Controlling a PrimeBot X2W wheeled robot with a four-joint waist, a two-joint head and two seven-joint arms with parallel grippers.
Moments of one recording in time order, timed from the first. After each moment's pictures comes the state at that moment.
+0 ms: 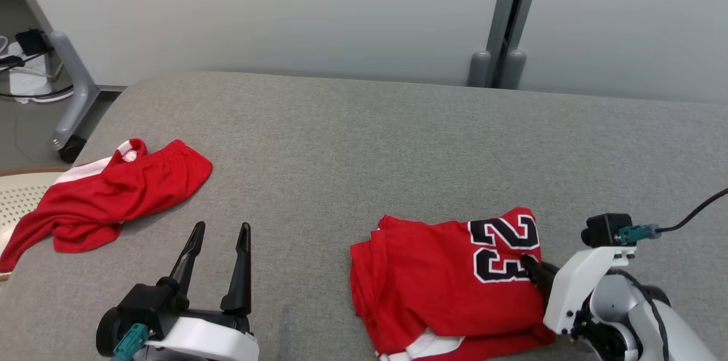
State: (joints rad) left arm -0.01 0.13 -0.19 0.15 -0.34 0.04 -0.26; right arm -0.28 -0.15 0.25 0.53 0.61 0.13 0.38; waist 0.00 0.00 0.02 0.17
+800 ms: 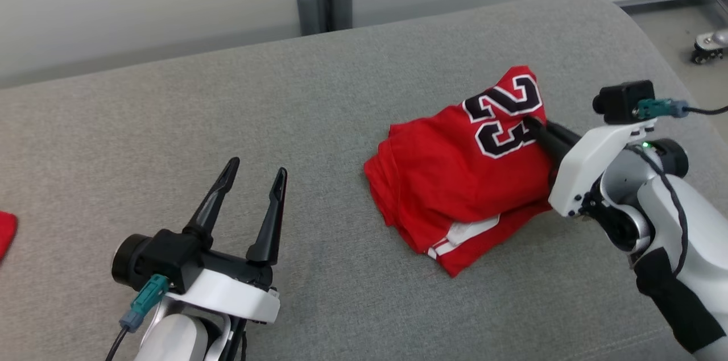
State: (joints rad) left arm -0.16 0.14 -0.29 0.10 -0.29 -0.01 -0.24; right arm -0.67 -0.31 0.53 0.55 0.71 0.13 0.20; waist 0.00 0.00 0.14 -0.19
